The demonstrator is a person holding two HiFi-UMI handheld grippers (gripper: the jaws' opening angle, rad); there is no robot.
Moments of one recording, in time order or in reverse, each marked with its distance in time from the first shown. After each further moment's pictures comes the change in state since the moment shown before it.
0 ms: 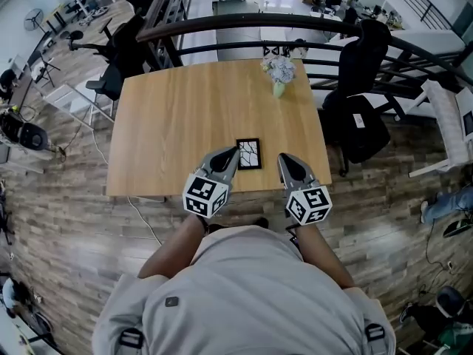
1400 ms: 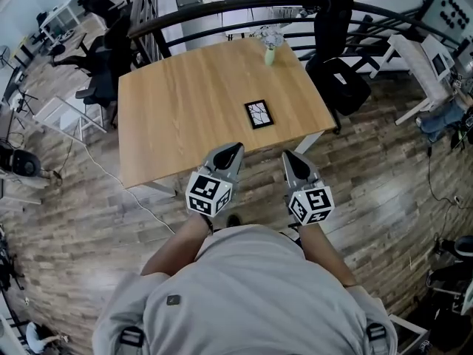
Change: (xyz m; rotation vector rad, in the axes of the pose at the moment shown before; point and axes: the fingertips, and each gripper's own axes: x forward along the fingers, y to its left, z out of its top) left arm -0.150 -0.030 -0.018 0.050 -0.038 -0.232; right arm -0.087 0.158 -0.025 -0.068 -0.075 -0.257
